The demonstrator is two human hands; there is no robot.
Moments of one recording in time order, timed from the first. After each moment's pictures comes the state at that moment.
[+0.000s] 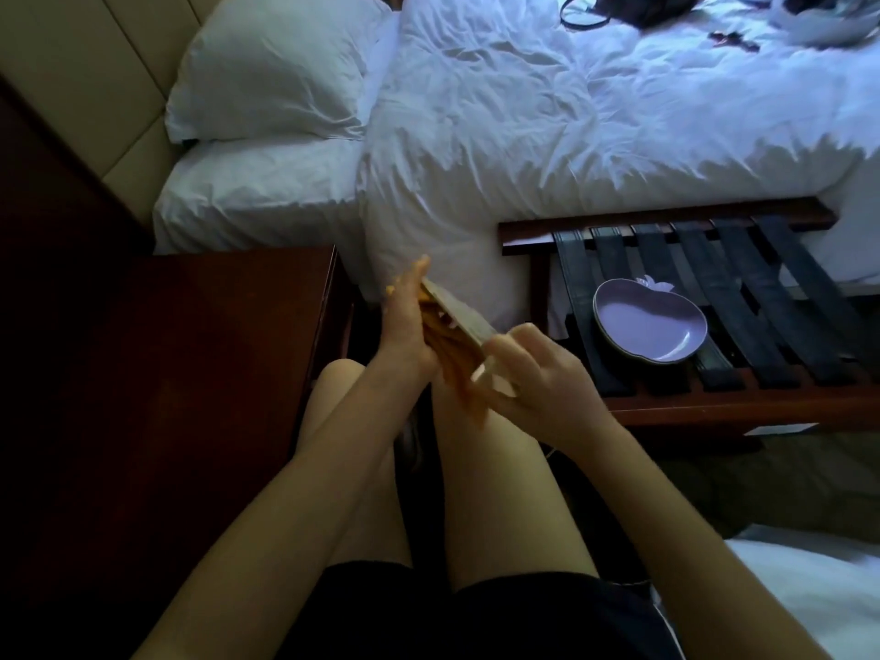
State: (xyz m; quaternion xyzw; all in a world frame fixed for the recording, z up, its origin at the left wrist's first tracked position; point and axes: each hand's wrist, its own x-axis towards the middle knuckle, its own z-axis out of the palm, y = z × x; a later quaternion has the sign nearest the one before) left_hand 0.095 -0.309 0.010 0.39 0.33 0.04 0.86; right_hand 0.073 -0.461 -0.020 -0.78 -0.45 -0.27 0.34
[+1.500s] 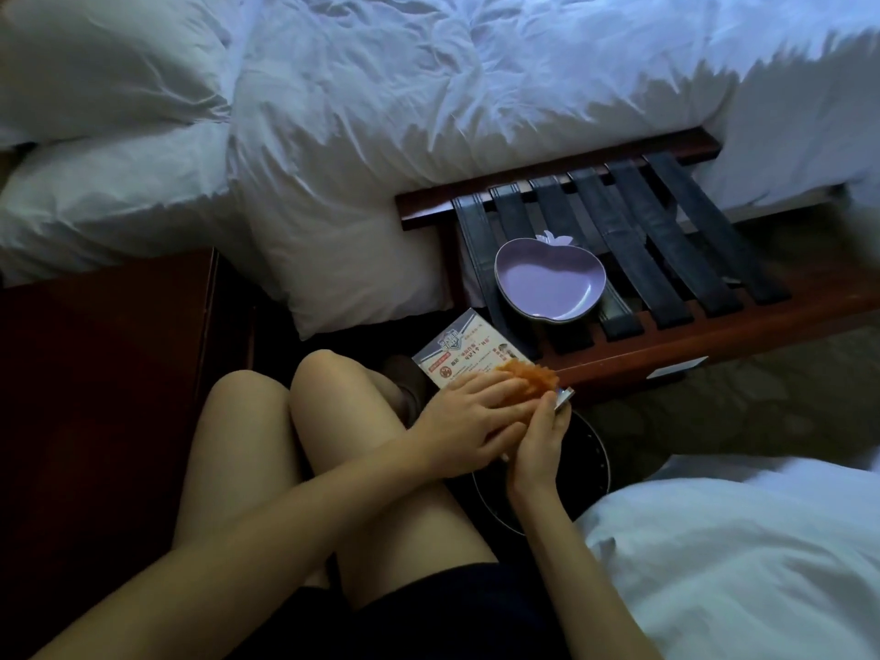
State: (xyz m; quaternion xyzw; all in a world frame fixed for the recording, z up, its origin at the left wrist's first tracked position) left_hand 0.064 -0.420 -0.106 0.91 -0.38 0.04 0.17; right_hand 0.044 -0.527 -0.137 -0.49 0.30 -0.03 0.82
